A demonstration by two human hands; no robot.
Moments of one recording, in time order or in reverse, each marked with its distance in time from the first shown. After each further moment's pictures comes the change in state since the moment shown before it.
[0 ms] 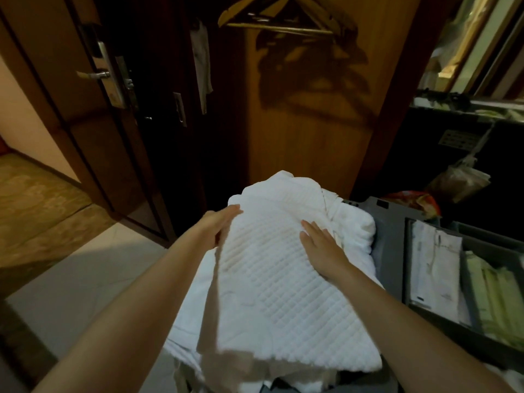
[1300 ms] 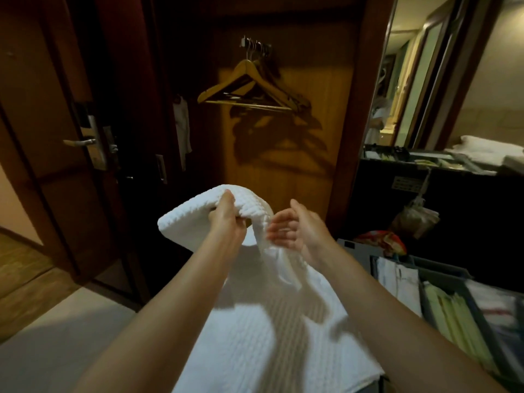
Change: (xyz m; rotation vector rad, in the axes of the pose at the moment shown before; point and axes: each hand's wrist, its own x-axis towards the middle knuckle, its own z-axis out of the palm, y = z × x) left_hand -0.073 0.121 0.054 -1.032 -0.002 0.198; right_hand -0.071 -0.112 -0.115 1.151 0.126 -0.139
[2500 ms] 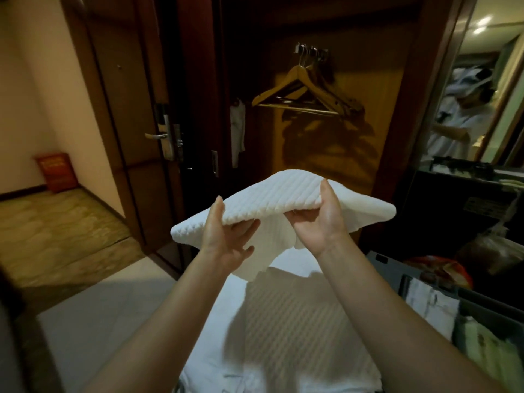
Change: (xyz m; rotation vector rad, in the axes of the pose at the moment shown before) left_hand -0.087 -0.005 -0.053 0.154 -0.068 0.028; right_hand -0.010 -0.022 0.002 0.844 -0.169 0.120
